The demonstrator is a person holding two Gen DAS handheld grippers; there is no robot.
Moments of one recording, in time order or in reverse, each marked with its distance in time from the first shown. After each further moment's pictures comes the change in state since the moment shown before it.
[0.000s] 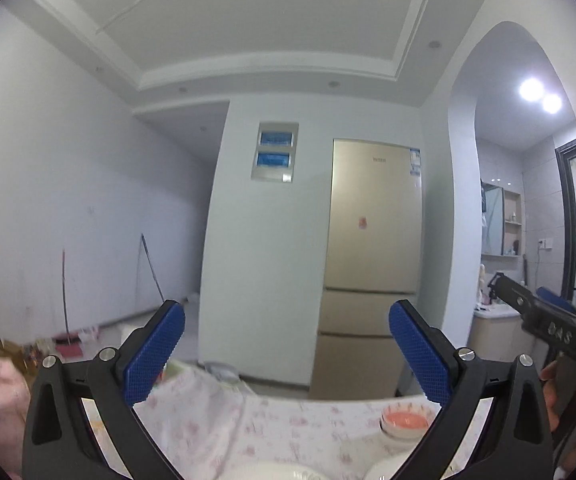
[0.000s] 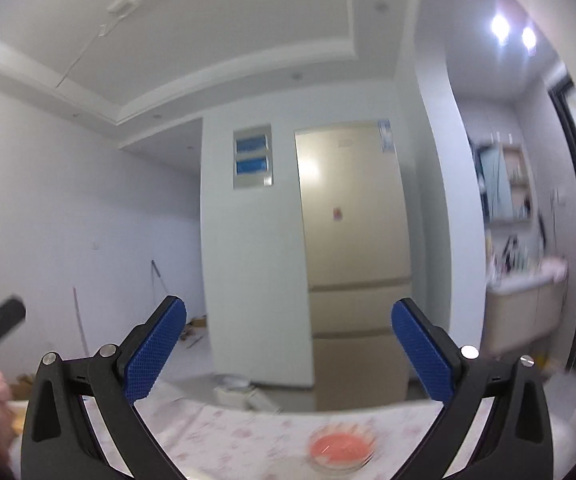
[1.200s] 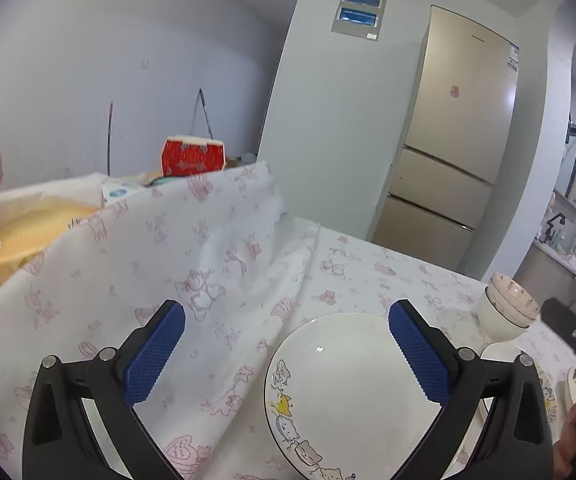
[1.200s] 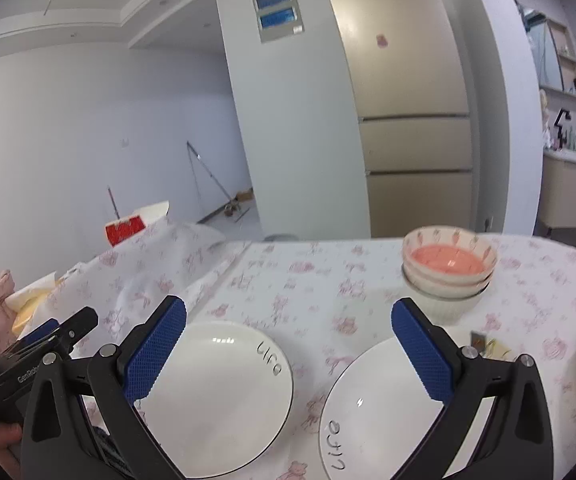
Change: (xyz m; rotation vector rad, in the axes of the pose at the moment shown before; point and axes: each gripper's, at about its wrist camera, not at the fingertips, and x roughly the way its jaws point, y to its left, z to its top) left arm 0.108 0.094 -0.208 -0.175 0.498 0.225; right arm 0.093 0.021 -0.202 0.037 0.493 0.140
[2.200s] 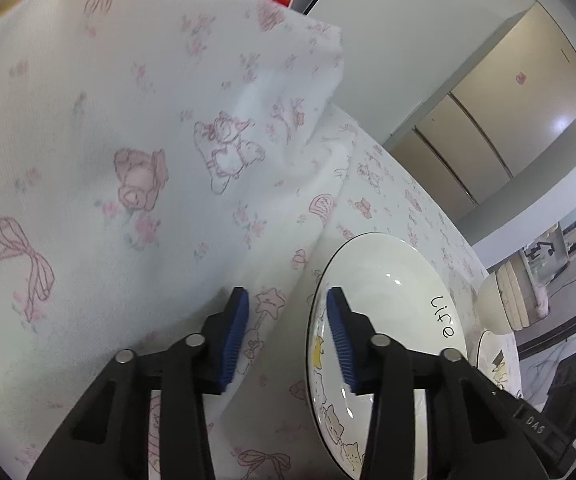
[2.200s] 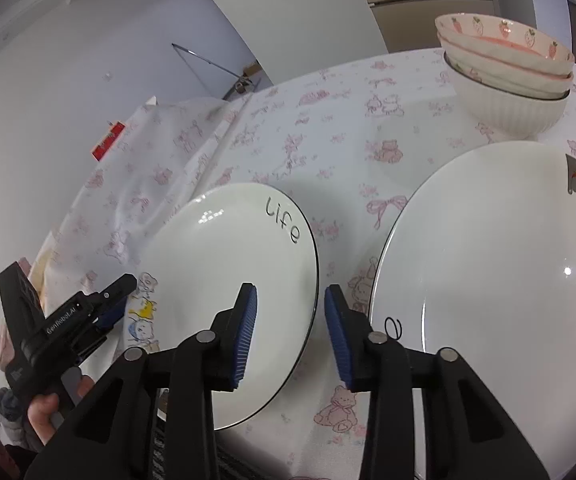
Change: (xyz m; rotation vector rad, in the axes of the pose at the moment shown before) left arm 0.077 0.054 -0.034 -0.320 0.429 -0.084; right arm 0.080 -0.022 -0.055 0.250 0.538 0.160
